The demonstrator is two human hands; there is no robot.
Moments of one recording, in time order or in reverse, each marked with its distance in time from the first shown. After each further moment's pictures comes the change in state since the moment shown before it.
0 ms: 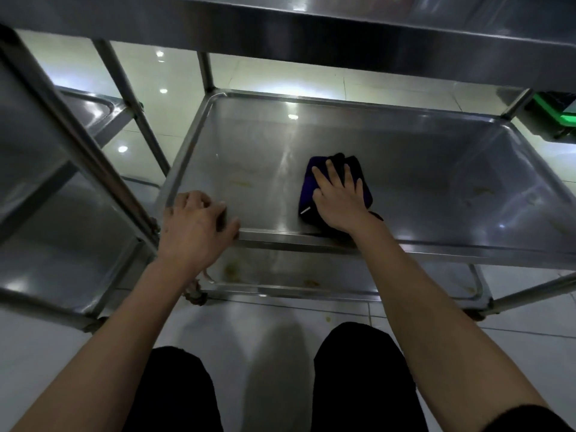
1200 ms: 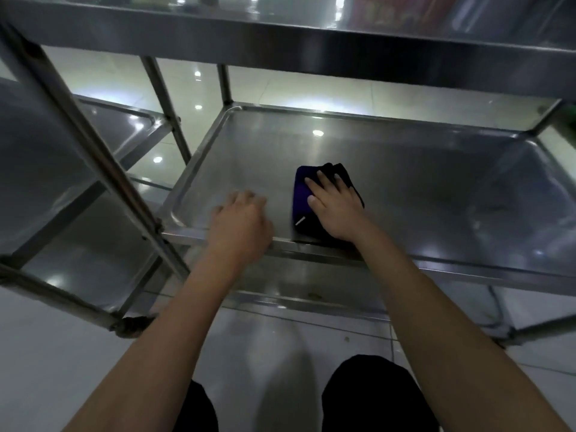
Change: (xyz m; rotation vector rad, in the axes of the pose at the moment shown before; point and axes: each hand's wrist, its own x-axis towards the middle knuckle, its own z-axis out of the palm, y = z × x) left_hand 0.016 0.035 -0.011 -0.071 -0.031 -0.026; right_hand 0.020 -0.035 0.008 0.037 -0.005 -0.180
